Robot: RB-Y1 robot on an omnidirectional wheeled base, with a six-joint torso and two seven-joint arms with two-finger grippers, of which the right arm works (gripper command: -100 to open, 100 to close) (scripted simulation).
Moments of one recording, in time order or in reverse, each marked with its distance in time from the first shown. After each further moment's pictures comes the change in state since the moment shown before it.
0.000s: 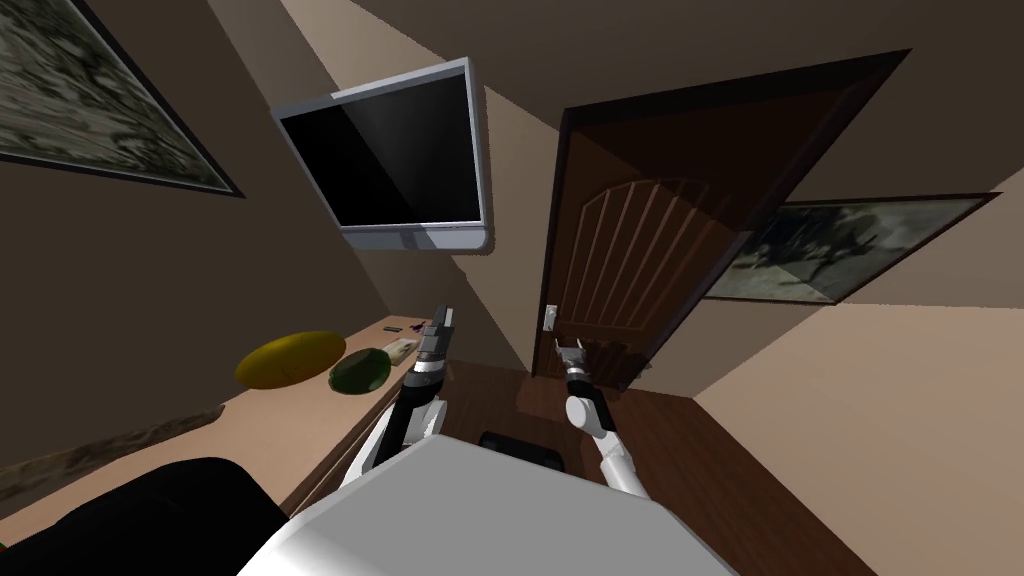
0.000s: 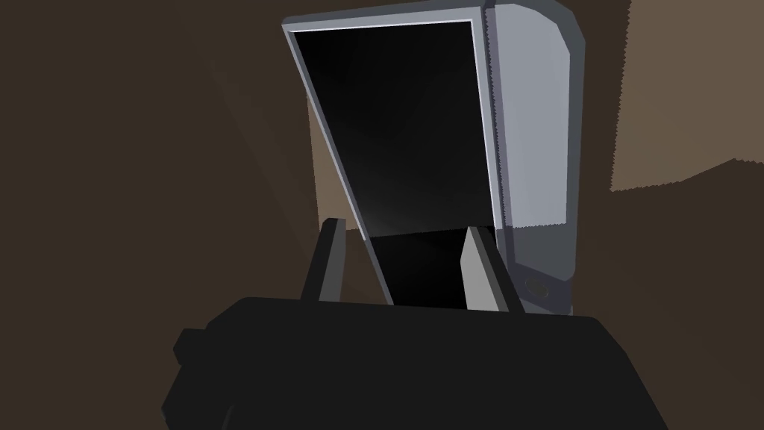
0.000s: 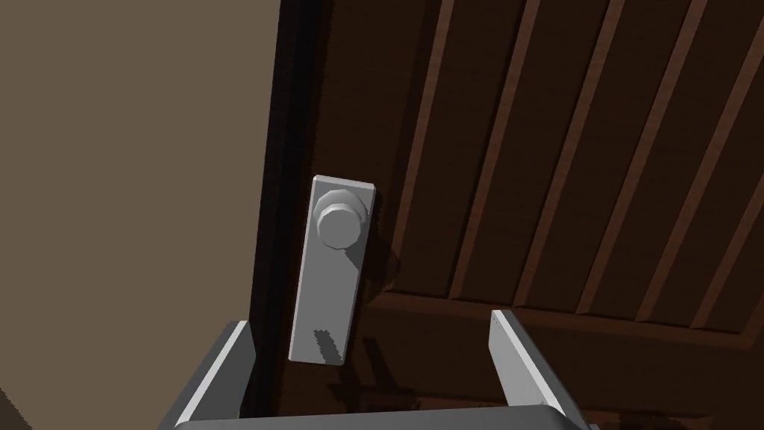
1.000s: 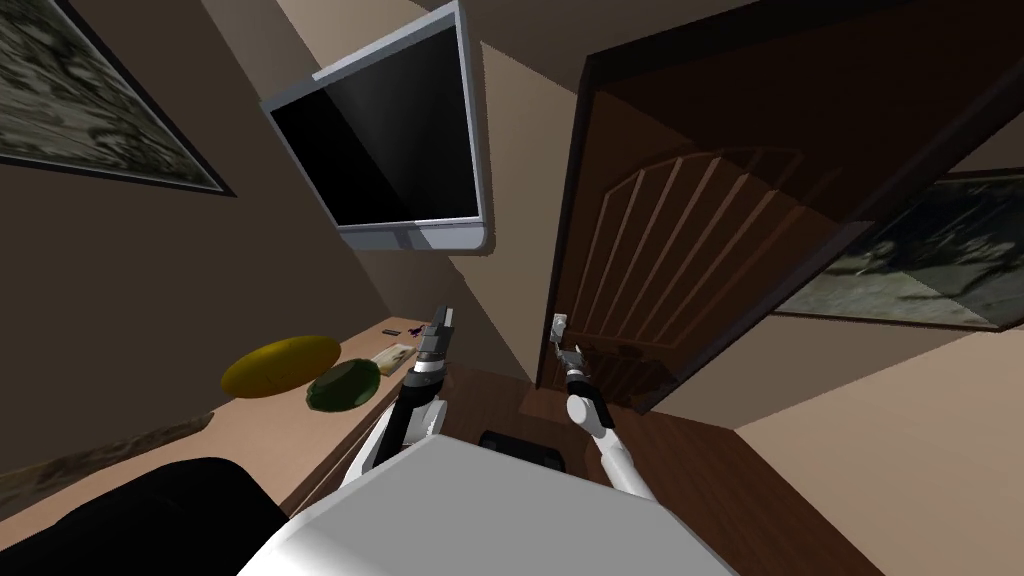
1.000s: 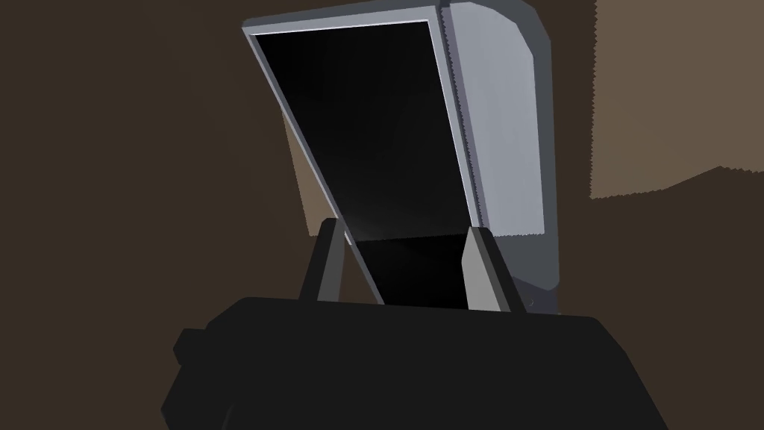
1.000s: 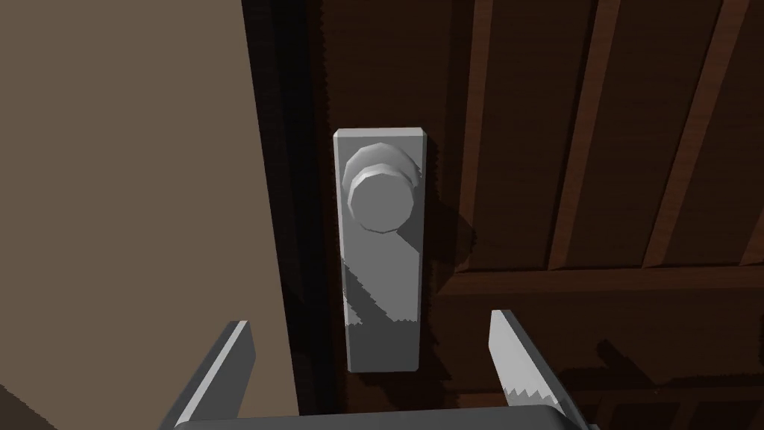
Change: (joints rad) arm -0.066 -0.046 0.045 0.140 -0.143 -0.006 -0.149
